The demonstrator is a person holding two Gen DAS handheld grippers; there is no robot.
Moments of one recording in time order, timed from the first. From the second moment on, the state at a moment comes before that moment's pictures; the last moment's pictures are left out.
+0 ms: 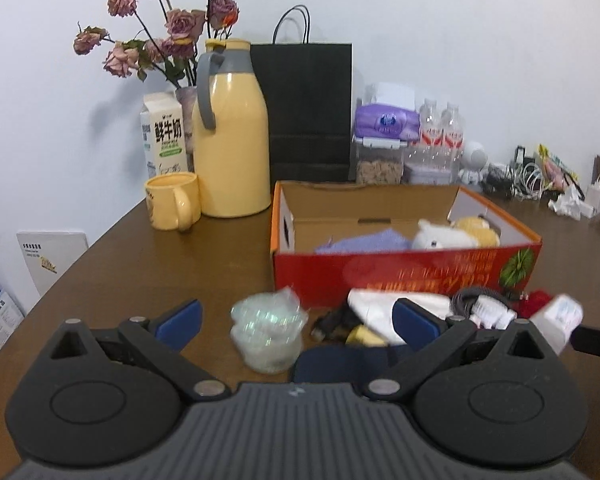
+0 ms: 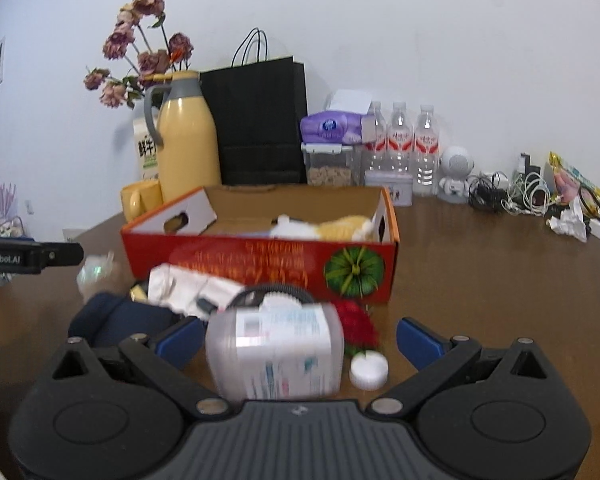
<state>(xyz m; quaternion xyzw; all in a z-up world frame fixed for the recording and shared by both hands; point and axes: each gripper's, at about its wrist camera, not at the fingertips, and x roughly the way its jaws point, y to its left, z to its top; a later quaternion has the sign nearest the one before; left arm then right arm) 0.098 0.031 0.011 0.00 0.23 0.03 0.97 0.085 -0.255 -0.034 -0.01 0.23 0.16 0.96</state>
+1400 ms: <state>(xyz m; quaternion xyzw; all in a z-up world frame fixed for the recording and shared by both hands) 0.127 0.070 -0.007 -0.06 0.27 0.08 0.96 0.118 -0.223 -0.059 -0.02 0.24 0.14 0.96</state>
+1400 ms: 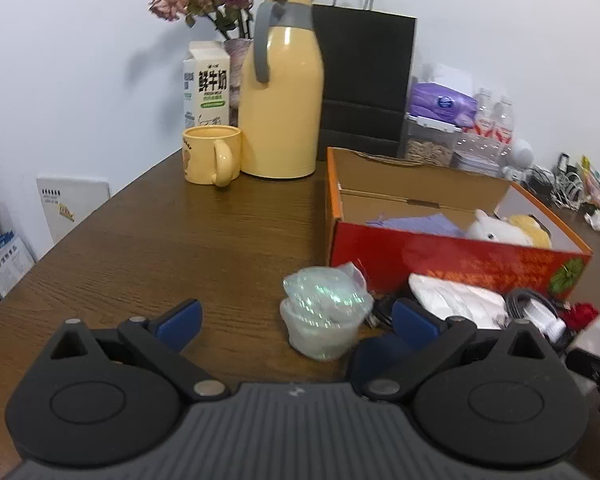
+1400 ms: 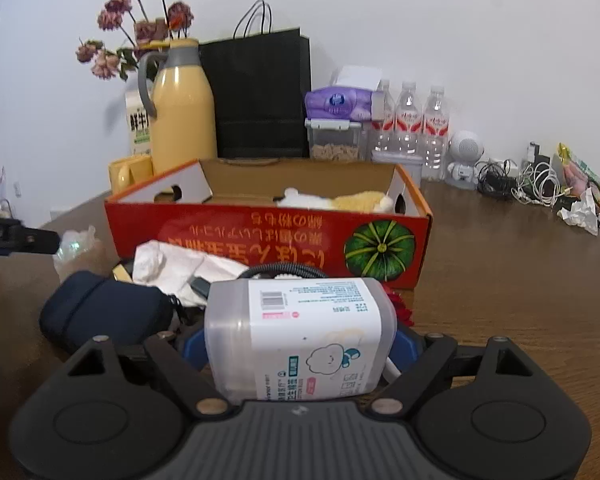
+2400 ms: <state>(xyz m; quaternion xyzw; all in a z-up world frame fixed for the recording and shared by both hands) 0.168 0.071 -0.029 -0.09 0.27 0.06 0.96 0.110 -0.222 -0.055 -0.02 0.21 0.13 0.97</state>
